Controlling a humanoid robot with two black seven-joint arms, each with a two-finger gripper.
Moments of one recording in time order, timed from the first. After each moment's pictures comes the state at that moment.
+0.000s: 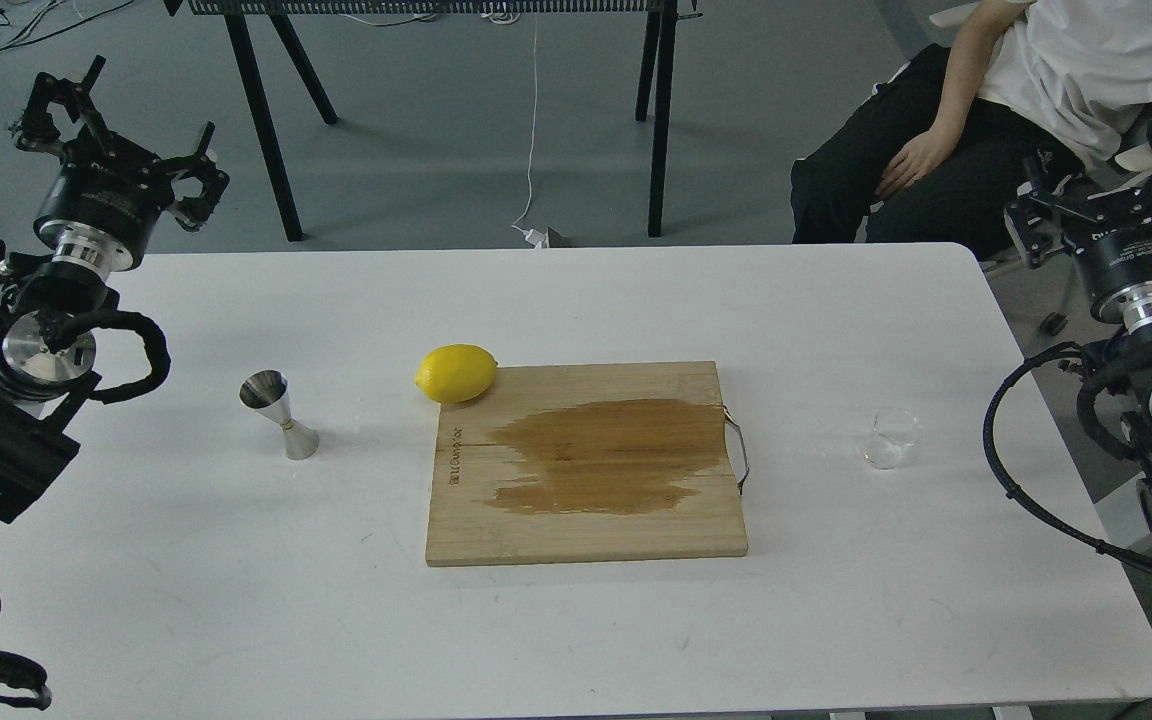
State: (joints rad) left arm -0.79 0.43 -0.80 -0.55 -0.20 -0.49 -0.32; right arm 0.59 -0.39 1.21 0.65 0.27 0.49 0.10
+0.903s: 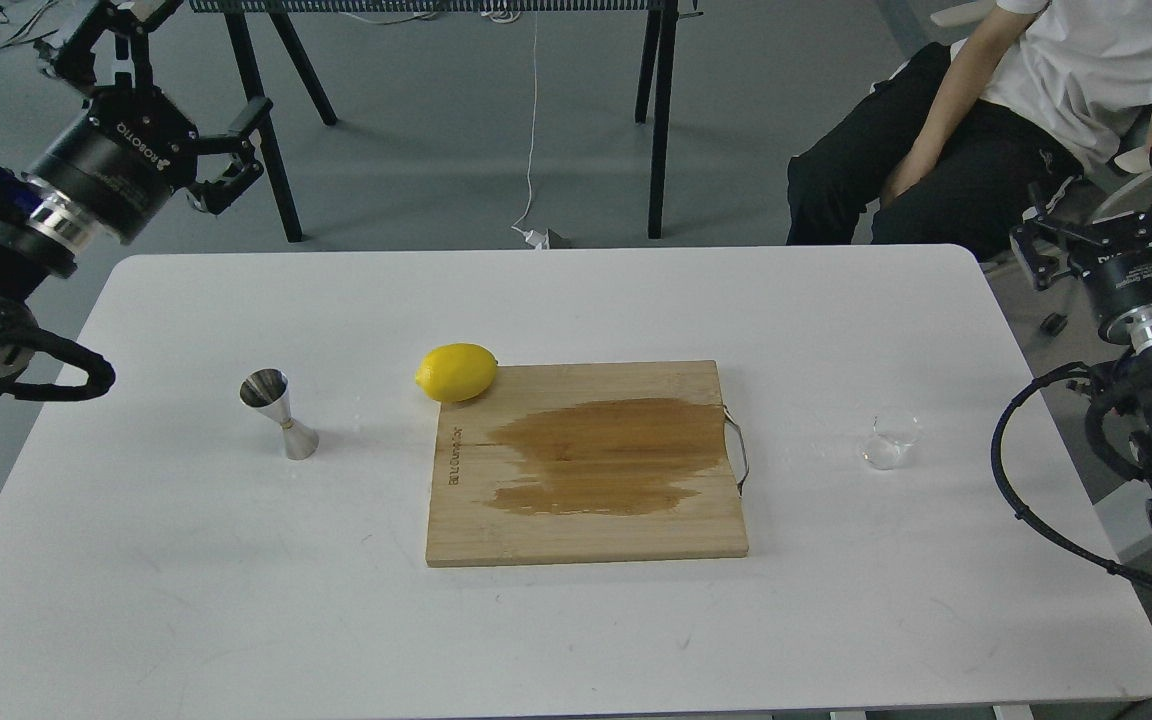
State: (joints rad) left arm -0.76 0.78 -0.67 -1.17 0.18 -0.40 -0.38; right arm 0.54 -0.41 1.21 0.66 0.28 0.49 0.09
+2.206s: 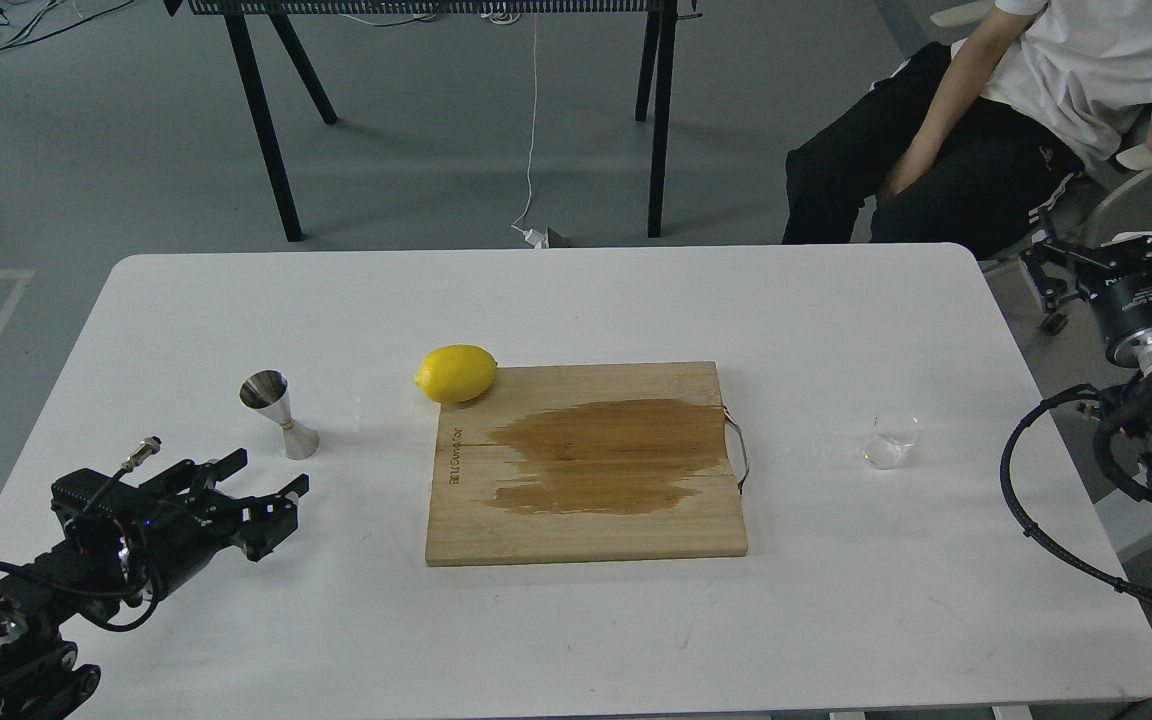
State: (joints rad) left arm -0.26 0.55 -0.66 -0.83 2.08 0.38 -0.34; right arm 0.51 -0.42 1.21 0.64 0.27 0.49 0.10
